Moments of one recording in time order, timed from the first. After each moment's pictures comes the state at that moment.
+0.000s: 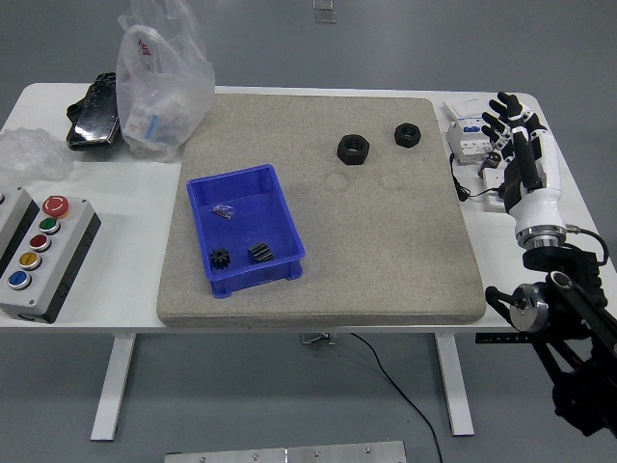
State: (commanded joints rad) left arm 0.00 0.06 -1.51 -0.18 1.46 0.13 0.12; right arm 0.23 -0.25 1.20 1.38 -0.83 -0.38 0.34
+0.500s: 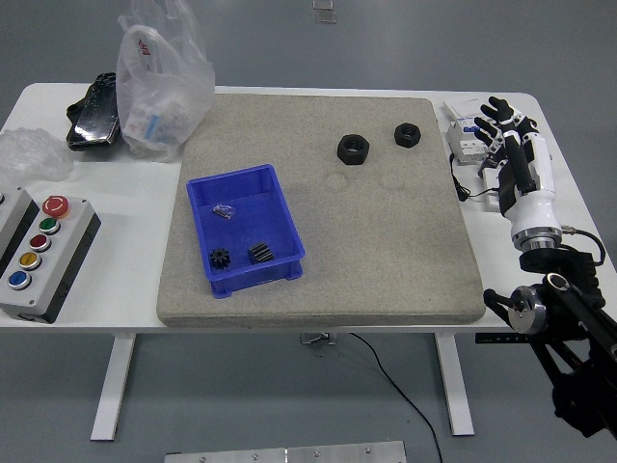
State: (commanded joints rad) left arm 0.00 0.07 -1.51 -0.18 1.46 0.12 0.13; right arm 0.23 -0.26 1.20 1.38 -0.84 -0.37 0.33
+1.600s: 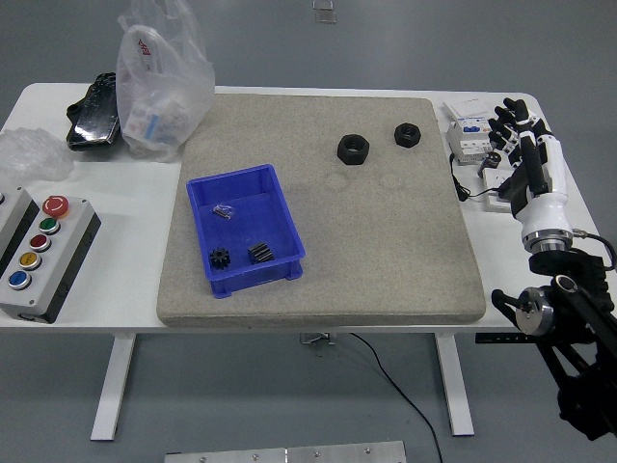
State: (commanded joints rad) left arm -0.01 0.08 -1.51 -0.18 1.48 0.13 0.13; right arm 0.21 -0.26 1.23 1.38 -0.85 -0.39 0.32
